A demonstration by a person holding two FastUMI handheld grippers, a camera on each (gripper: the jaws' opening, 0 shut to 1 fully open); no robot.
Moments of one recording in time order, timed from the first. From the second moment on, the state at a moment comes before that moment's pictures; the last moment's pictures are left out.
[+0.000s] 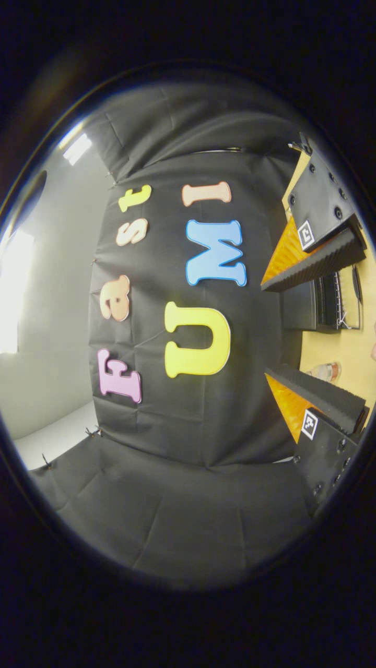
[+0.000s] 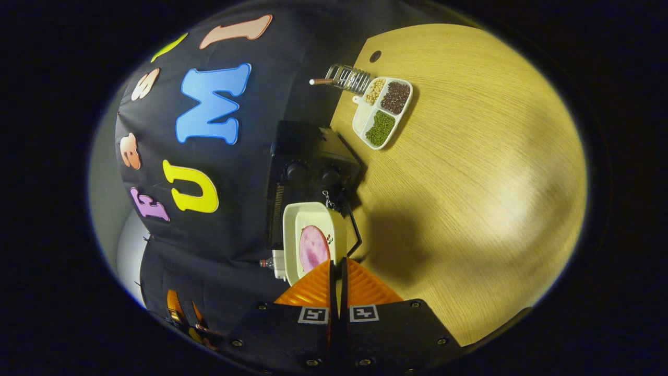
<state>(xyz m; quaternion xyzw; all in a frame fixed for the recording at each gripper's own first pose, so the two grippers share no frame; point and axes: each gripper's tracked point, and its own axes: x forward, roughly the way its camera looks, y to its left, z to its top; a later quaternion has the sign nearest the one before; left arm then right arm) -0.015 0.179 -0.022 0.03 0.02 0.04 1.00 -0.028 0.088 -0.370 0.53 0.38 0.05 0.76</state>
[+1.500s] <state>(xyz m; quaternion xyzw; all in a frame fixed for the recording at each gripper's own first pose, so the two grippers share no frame) -0.040 0.308 -0.030 0.01 0.04 0.11 0.99 0.148 0.206 -0.417 0.64 0.25 -0.14 0.71</state>
